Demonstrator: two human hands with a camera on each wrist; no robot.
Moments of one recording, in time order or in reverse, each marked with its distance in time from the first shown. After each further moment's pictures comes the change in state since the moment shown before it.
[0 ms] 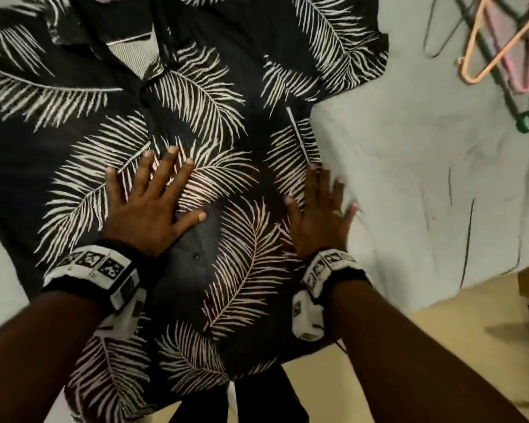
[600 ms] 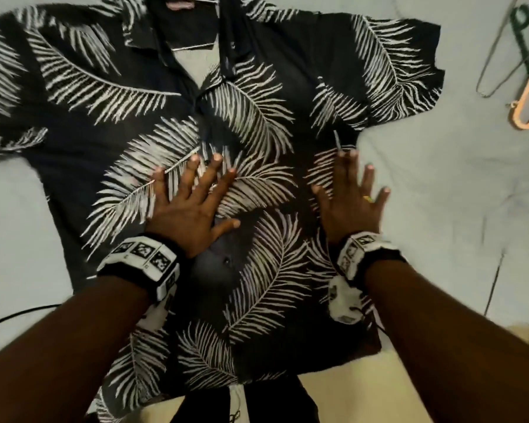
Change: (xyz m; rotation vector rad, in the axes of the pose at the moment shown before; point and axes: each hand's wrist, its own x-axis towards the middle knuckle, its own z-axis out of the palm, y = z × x) left_hand 0.009 0.003 0.008 0.019 0.042 0.081; right_hand 0.055 -0.008 -0.035 -0.166 0.035 -0.101
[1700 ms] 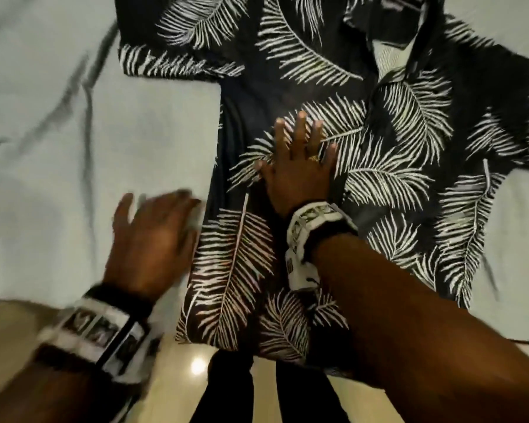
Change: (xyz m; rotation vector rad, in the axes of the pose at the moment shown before) left_hand -0.256 -0.095 -0.025 -0.214 0.236 -0.510; right_hand -0.076 -0.301 0.043 -0.146 0.059 -0.578
